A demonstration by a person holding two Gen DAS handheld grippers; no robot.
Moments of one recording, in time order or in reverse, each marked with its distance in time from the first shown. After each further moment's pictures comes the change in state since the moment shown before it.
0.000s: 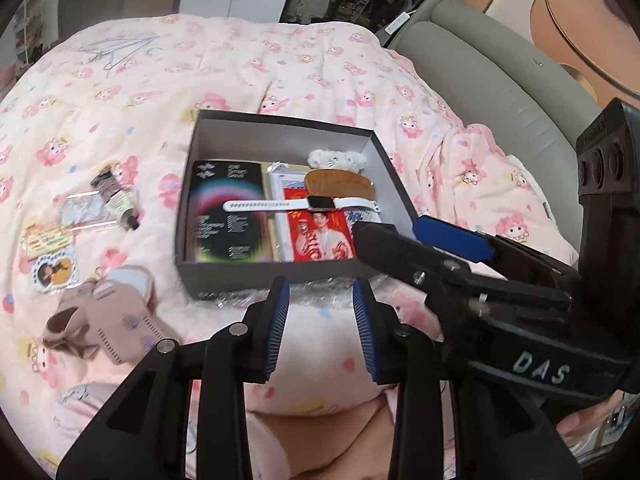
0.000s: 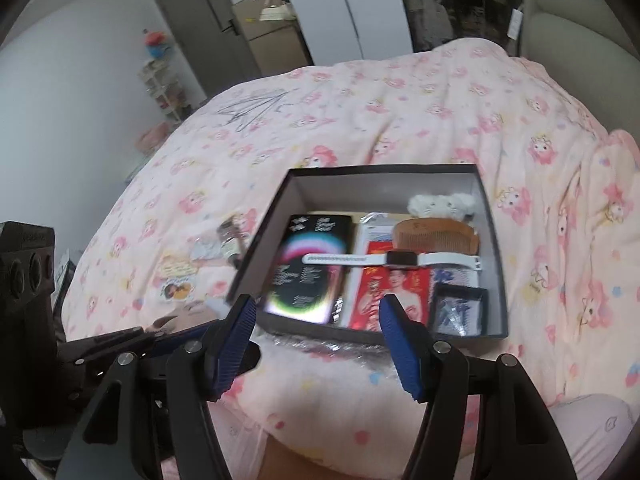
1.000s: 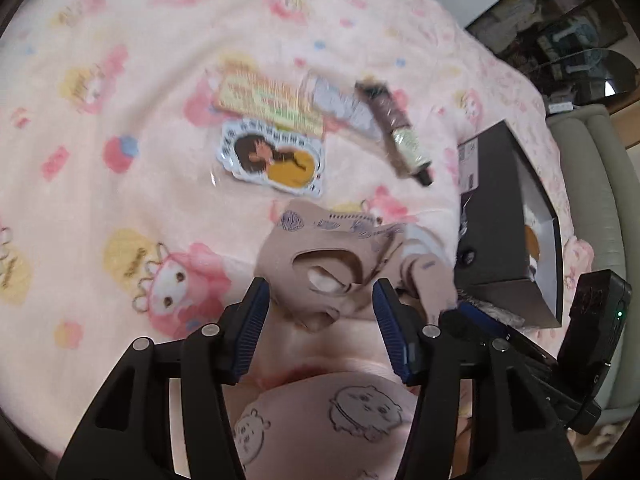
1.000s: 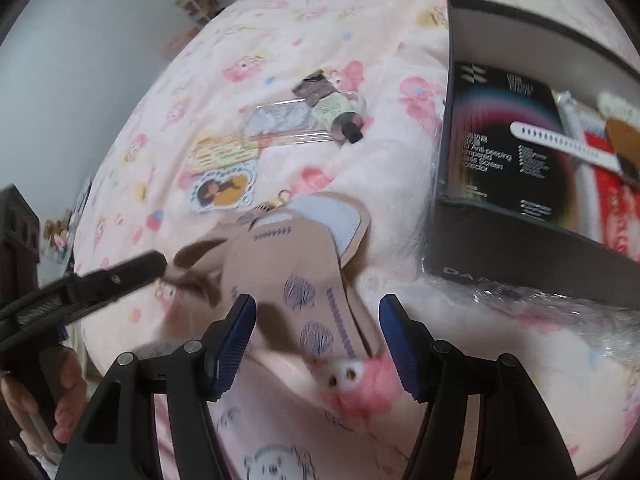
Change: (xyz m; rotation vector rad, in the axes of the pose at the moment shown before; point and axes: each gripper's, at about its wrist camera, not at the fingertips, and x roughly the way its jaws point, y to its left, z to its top) left arm 0.002 0.298 -0.067 -0.568 0.111 0.131; right arm 0.196 0.110 -0.055 0.024 0.335 0.136
